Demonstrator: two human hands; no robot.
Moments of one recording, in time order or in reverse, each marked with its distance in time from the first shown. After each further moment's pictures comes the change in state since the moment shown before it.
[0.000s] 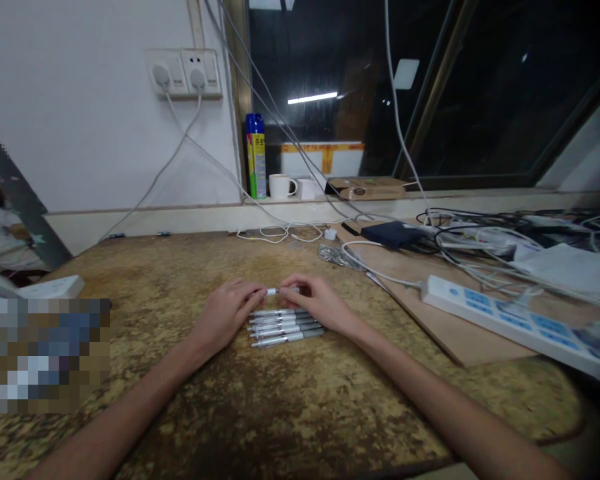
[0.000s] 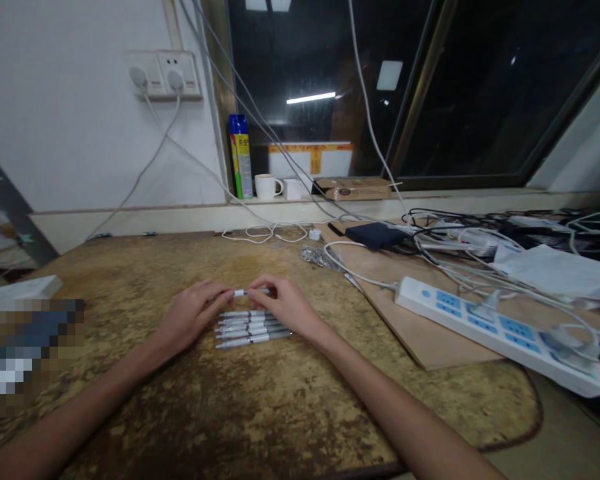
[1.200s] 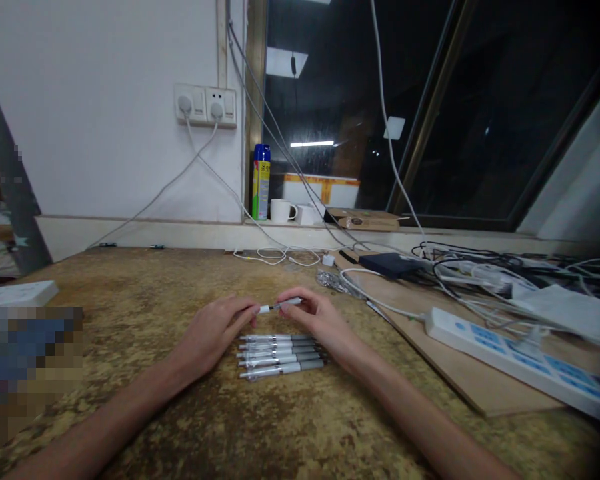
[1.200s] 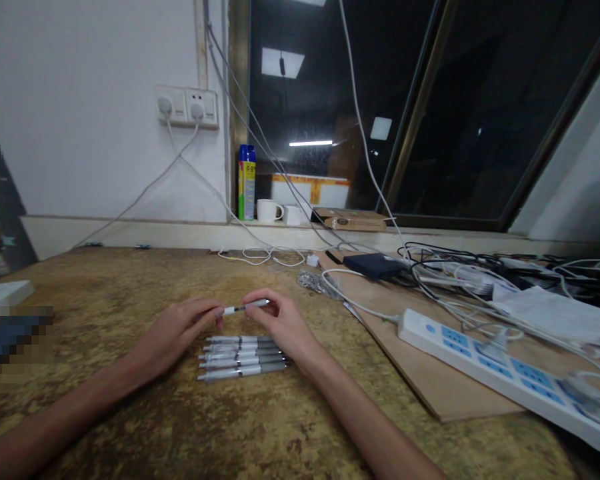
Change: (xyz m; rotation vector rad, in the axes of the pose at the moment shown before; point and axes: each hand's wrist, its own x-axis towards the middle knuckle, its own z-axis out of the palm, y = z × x) left_hand -0.002 -0.005 0.003 -0.117 0.020 -0.038; right_hand 0.001 -0.007 0.004 0.159 0.126 0.084
